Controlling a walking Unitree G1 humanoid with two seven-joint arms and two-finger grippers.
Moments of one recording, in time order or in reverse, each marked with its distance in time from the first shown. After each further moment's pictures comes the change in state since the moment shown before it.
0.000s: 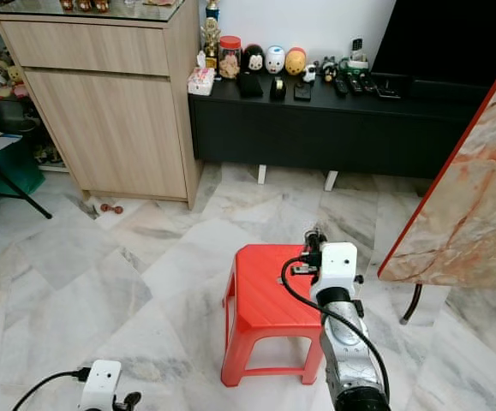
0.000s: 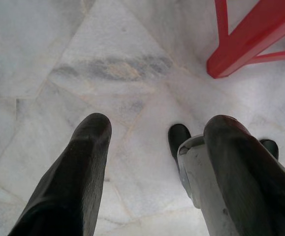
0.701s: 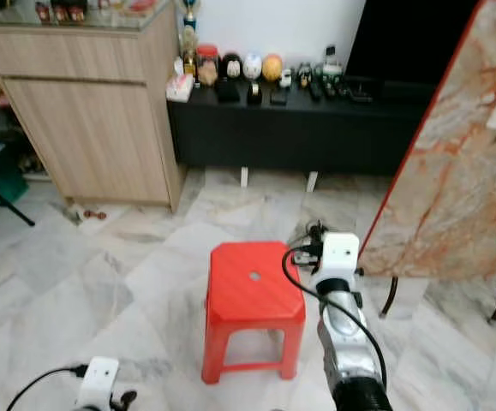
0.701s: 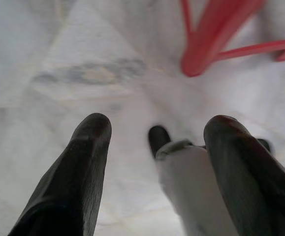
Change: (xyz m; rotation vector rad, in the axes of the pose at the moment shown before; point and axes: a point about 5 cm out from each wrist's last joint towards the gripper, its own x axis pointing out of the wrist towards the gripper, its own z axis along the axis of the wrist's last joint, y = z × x) left arm 0.002 -0.008 0.004 0.040 0.003 -0.033; right arm 0.007 -0.010 0.010 0.009 -0.024 -0.079
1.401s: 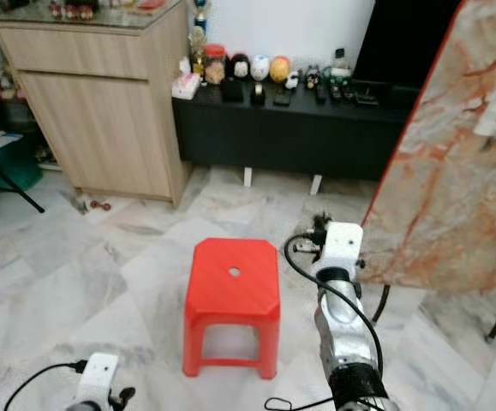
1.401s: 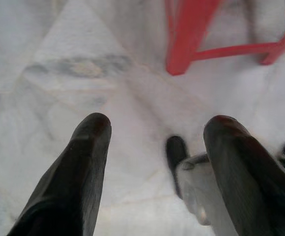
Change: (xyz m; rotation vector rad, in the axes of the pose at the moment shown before) left arm 0.001 0.017 0.009 0.013 -0.010 0.038; right arm 0.011 0.007 0.009 0.038 -0.015 -0.019
